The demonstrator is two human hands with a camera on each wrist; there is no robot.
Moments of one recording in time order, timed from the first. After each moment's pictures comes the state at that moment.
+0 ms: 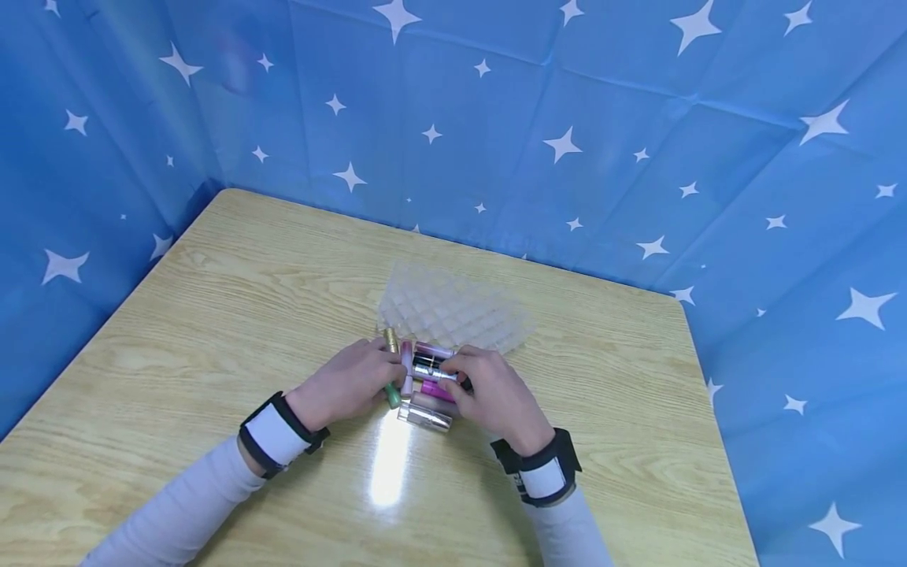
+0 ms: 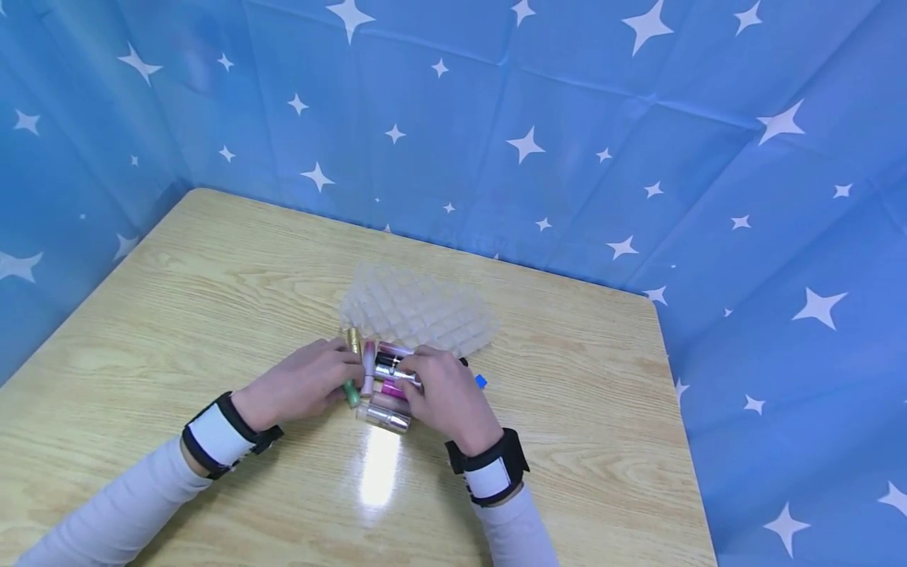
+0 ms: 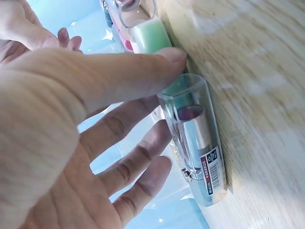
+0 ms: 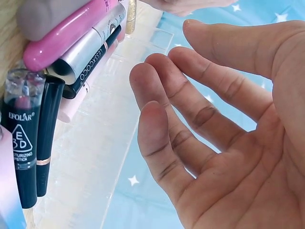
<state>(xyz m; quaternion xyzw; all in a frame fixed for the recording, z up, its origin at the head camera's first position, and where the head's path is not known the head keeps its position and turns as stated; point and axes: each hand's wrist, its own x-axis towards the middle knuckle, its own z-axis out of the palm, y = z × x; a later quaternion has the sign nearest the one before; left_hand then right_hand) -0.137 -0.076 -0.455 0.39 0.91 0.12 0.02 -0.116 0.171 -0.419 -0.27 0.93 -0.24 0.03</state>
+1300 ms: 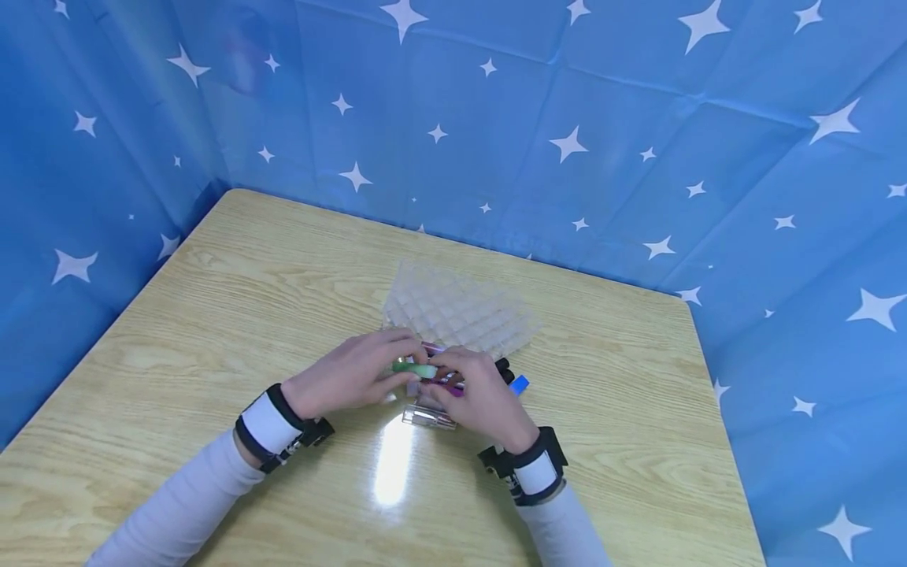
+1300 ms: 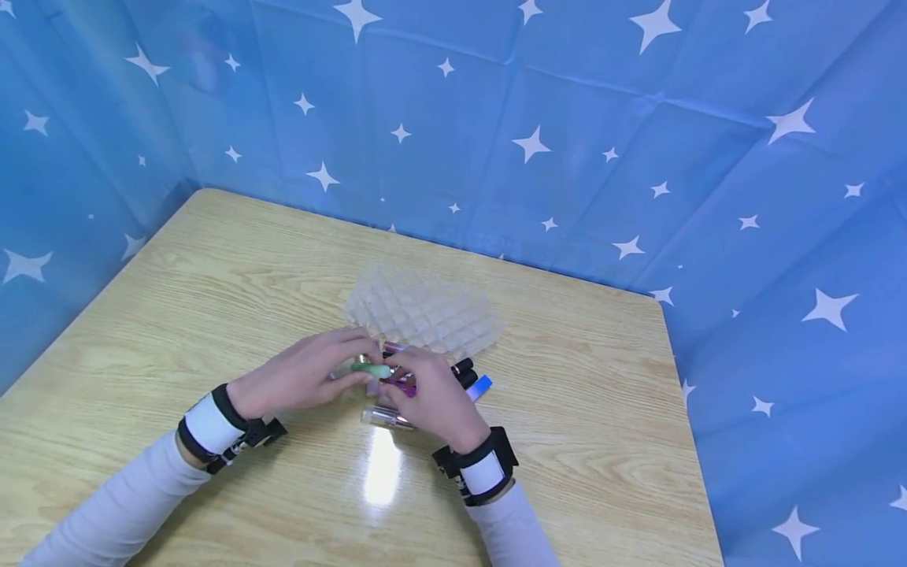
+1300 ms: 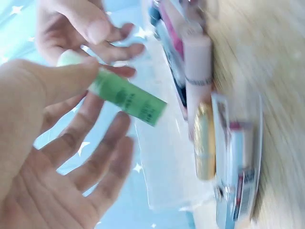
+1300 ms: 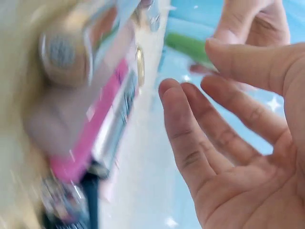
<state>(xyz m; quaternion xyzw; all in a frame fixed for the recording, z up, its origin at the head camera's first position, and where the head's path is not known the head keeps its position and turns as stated) -0.140 -0.084 -0.438 0.39 0.87 0.31 0.01 -0.120 0.156 -0.440 -0.30 0.87 -0.38 0.04</state>
